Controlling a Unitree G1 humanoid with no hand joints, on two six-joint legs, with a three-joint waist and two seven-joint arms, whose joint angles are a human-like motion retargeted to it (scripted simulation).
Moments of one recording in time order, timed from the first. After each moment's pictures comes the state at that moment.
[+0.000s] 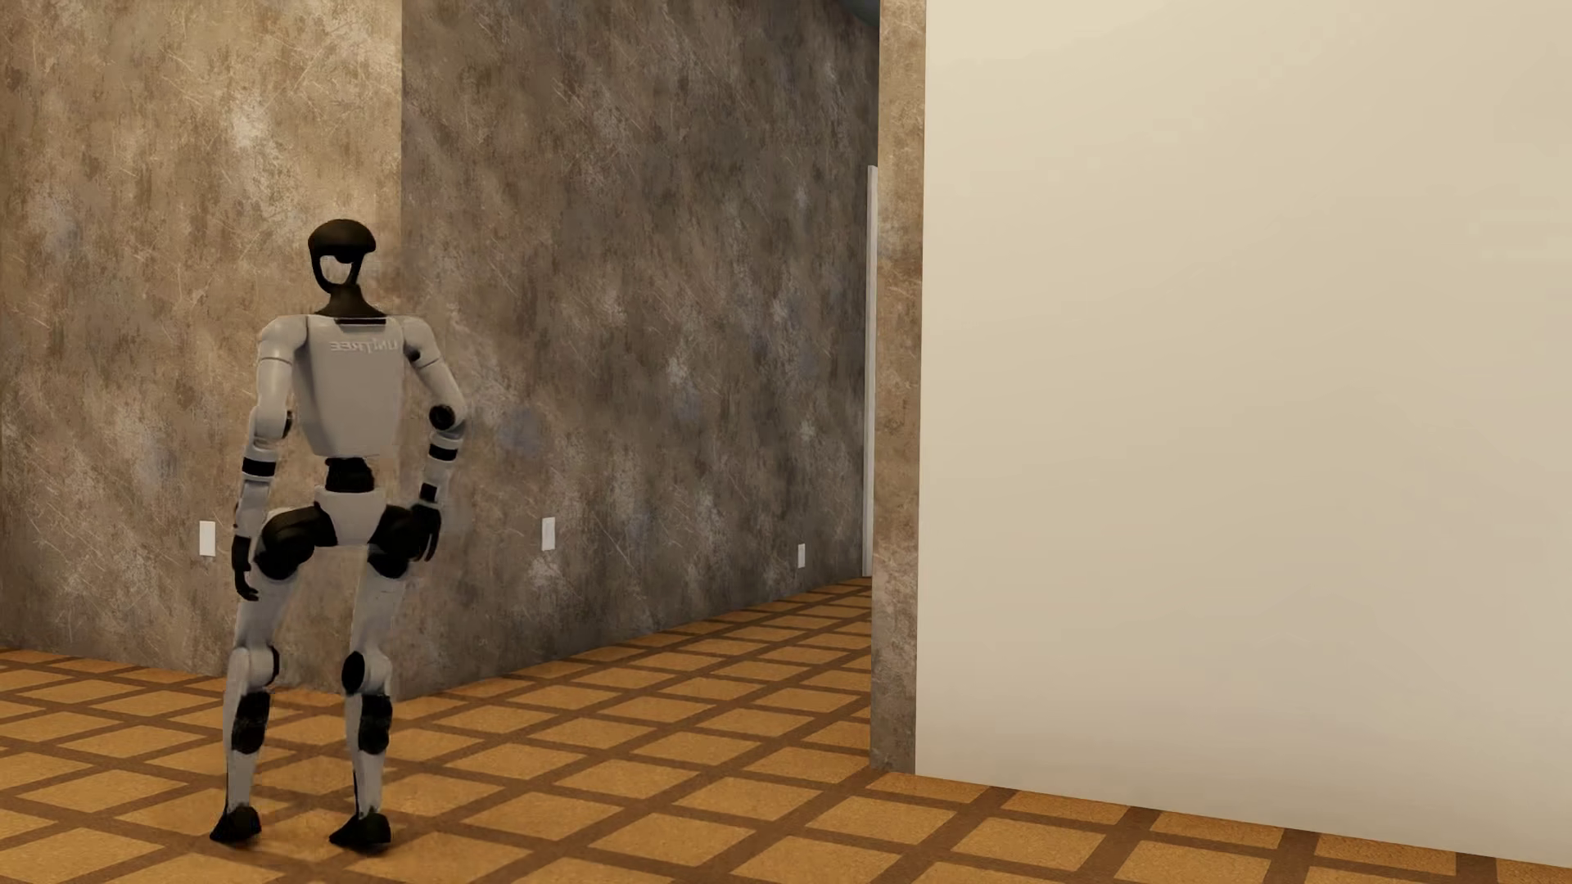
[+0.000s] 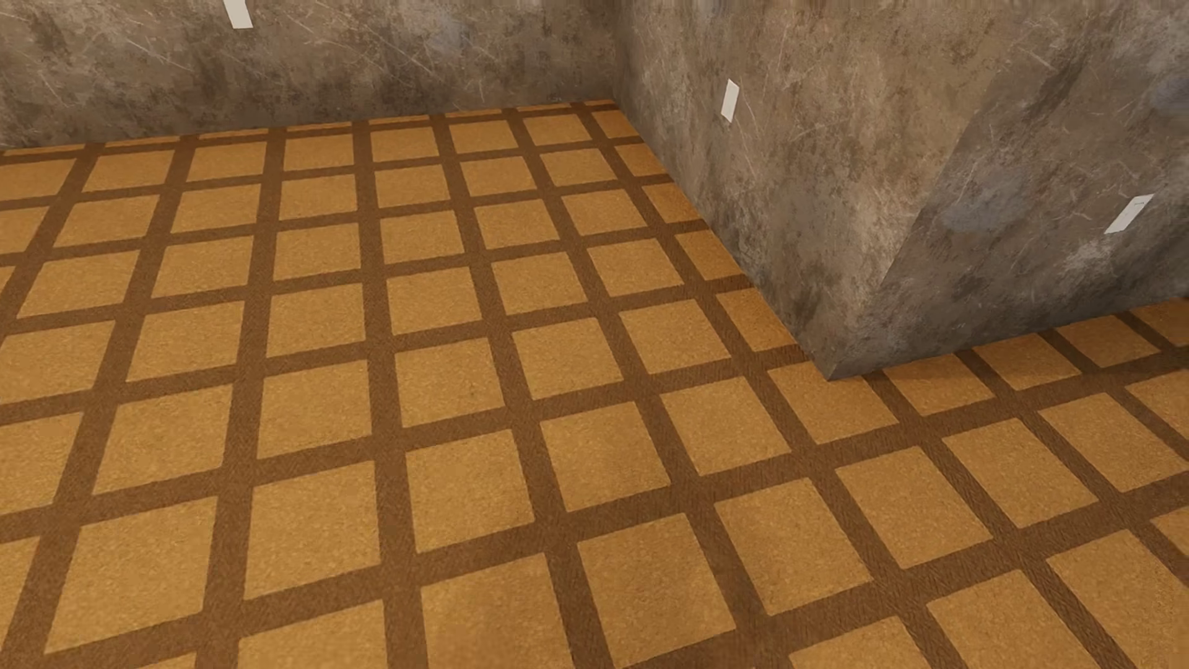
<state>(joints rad) -0.30 0.02 0.17 0.15 0.21 -0.02 0.00 0.00 0.10 0.51 0.56 0.42 0.23 0.34 -0.19 0.37 -0.43 0.00 0.00 -0.36 0.56 0.91 0.77 0.00 0.00 0.00 0.00 0.00 0.00</state>
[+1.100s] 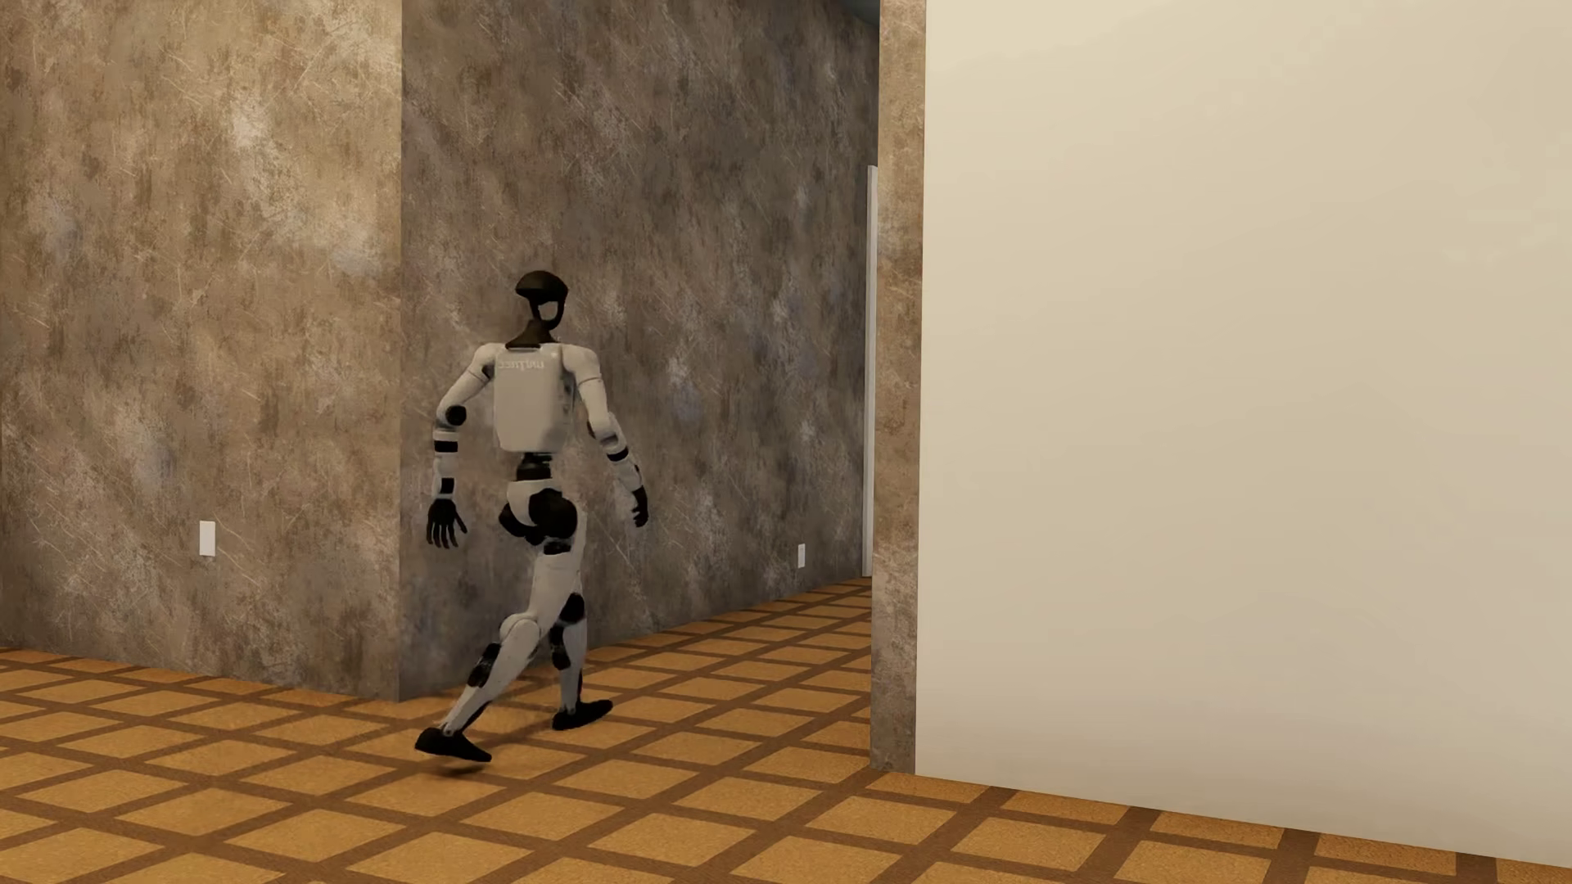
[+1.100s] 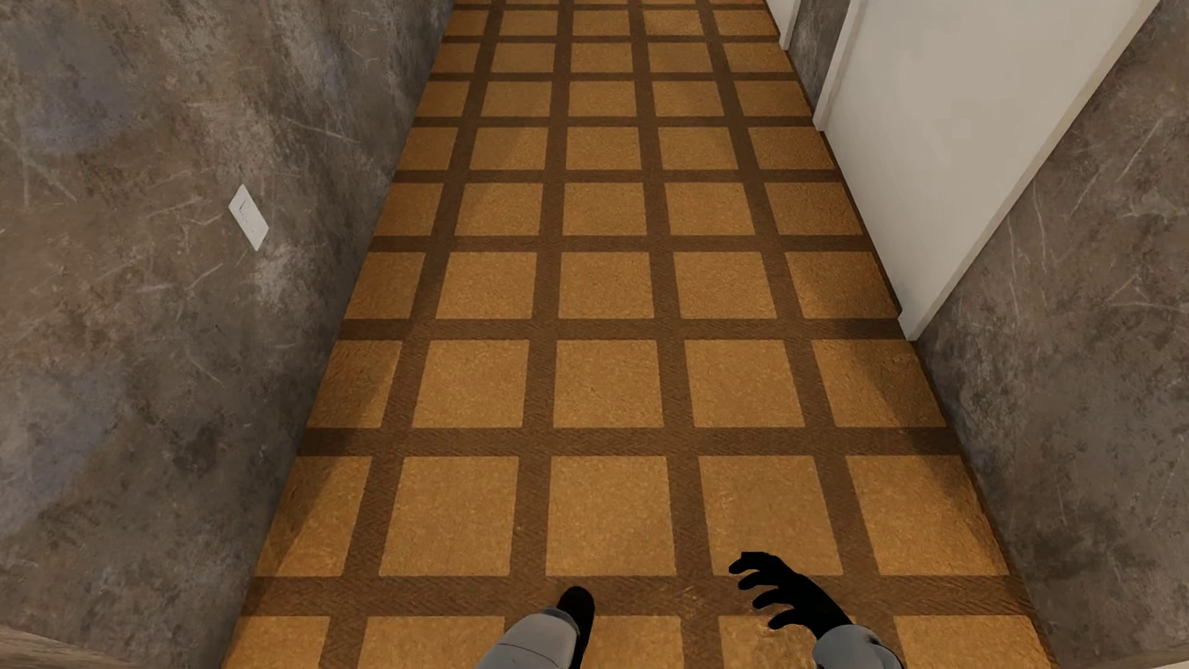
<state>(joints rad) -0.53 0.36 0.37 0.13 0.12 0.08 0.00 0.00 0.08 0.47 0.41 0.52 0.06 -0.21 -0.43 0.40 -0.46 0.00 0.00 -0.51 0.41 0.90 0.53 0.00 0.00 0.00 0.00 0.00 0.00</state>
